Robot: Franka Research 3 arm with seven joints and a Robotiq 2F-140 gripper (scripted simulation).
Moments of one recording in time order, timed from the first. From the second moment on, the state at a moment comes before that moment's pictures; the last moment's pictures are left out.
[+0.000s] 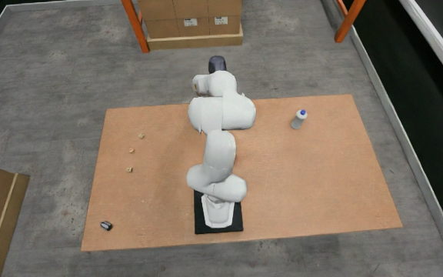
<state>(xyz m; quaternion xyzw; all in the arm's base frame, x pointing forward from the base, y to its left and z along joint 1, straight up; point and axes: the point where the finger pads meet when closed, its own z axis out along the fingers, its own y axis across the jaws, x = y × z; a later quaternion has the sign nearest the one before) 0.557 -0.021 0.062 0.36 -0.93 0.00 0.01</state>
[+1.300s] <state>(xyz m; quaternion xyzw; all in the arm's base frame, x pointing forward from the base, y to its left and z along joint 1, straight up) 0.557 -0.021 0.051 0.59 -0.81 0.00 0.01</state>
